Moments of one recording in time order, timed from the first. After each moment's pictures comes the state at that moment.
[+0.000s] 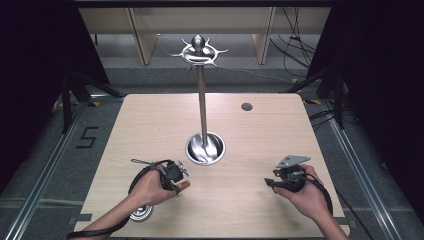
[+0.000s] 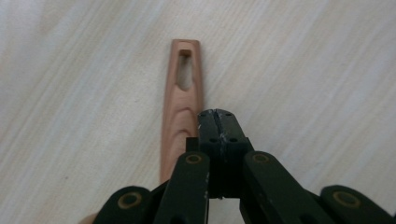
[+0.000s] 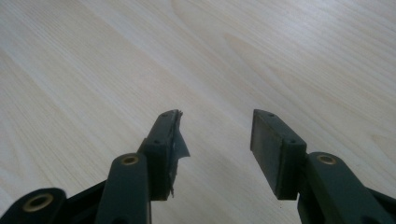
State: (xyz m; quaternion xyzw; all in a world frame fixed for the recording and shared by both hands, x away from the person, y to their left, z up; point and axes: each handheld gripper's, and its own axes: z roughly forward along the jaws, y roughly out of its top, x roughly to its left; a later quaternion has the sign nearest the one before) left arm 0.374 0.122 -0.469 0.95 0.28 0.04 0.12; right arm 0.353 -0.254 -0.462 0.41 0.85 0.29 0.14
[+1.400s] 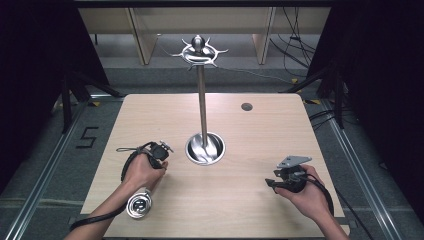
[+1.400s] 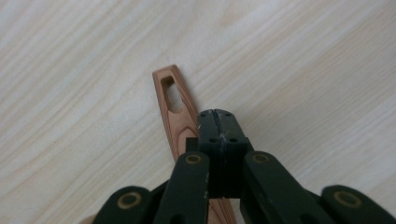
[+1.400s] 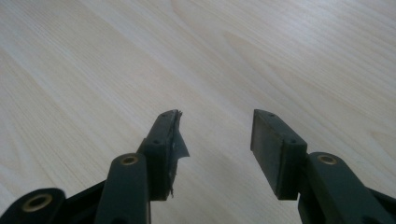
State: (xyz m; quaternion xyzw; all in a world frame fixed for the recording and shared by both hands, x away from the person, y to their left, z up) left arm 0.423 0.164 -0.462 0.90 0.40 0.10 0.12; right arm 0.352 -0.255 -0.464 0.42 0.84 0.31 0.14
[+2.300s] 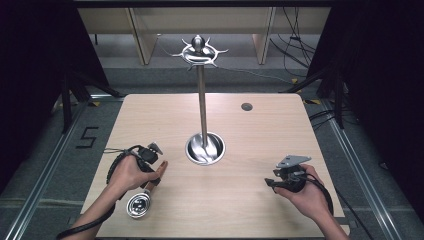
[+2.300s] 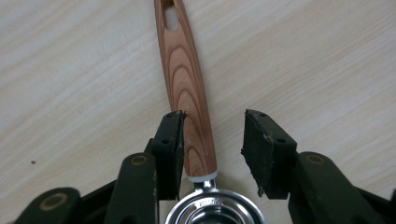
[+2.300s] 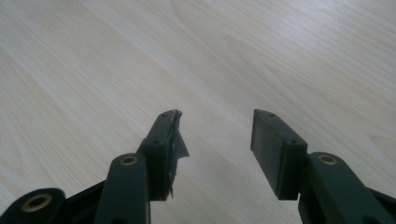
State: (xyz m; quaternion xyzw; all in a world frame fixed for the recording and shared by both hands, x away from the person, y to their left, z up) left arm 0.406 0.186 -0.452 0.87 0.48 0.02 0.09; right arm 0.352 -0.253 -0.462 0.42 0.84 0.30 0.14
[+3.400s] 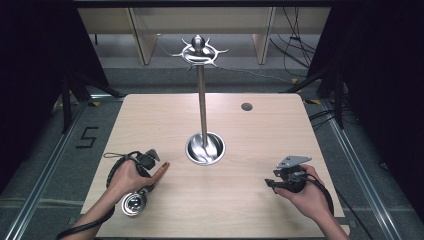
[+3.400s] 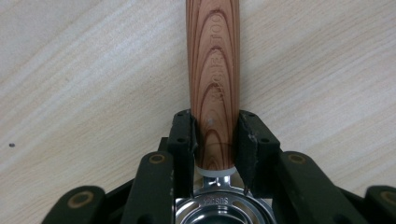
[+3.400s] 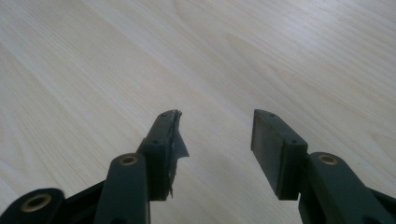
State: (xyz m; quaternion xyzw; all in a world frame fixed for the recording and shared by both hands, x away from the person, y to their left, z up) left arm 0.404 0.196 -0.478 0.86 0.50 -0.01 0.05; right arm 0.352 -0.254 -0.464 0.41 0.84 0.31 0.15
